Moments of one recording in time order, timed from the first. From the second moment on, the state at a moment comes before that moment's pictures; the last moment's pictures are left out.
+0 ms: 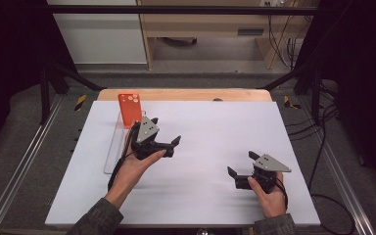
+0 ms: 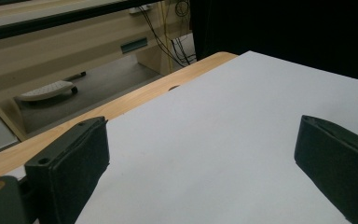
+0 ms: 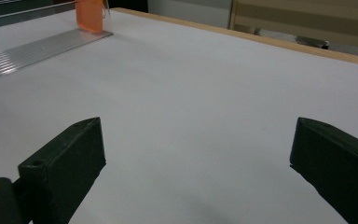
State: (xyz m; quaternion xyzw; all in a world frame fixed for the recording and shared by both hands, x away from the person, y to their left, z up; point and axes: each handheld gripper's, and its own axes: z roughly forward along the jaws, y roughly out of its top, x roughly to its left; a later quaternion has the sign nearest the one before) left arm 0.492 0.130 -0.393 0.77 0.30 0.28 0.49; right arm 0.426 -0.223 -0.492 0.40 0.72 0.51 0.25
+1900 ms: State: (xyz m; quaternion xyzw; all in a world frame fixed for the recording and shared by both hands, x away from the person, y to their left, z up) left arm 0.438 0.191 -0.365 0.70 0.32 0.28 0.57; right arm 0.426 -0.222 -0.493 0.40 0.72 0.51 0.25
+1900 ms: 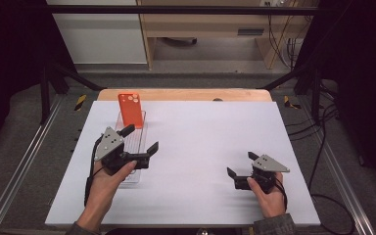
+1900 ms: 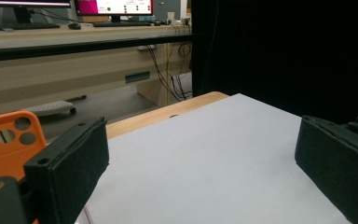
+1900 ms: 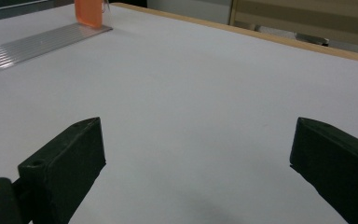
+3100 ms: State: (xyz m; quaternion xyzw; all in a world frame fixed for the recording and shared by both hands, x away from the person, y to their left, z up) left arm 0.410 0.295 -0.367 0.64 0.36 0.33 0.59; right arm 0.426 -0.220 -0.494 0.40 0.73 0.50 0.25
